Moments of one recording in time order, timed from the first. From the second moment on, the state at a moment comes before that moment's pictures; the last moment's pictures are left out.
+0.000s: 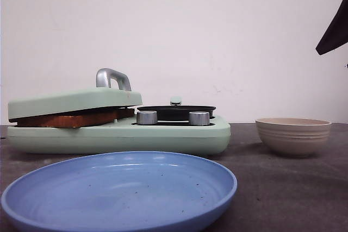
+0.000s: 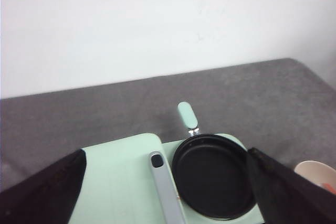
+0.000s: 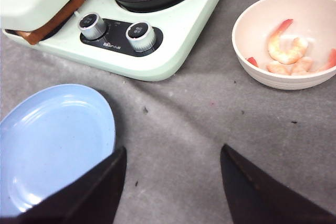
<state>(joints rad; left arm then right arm) -0.25 1.21 1.42 -0.50 0.18 -0.06 0.41 0.56 0.49 -0.48 -0.18 0.30</state>
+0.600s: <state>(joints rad) -0.20 0.75 0.74 -0.08 0.28 -0.10 0.14 1.09 1.04 -0.76 -0.22 0.28</state>
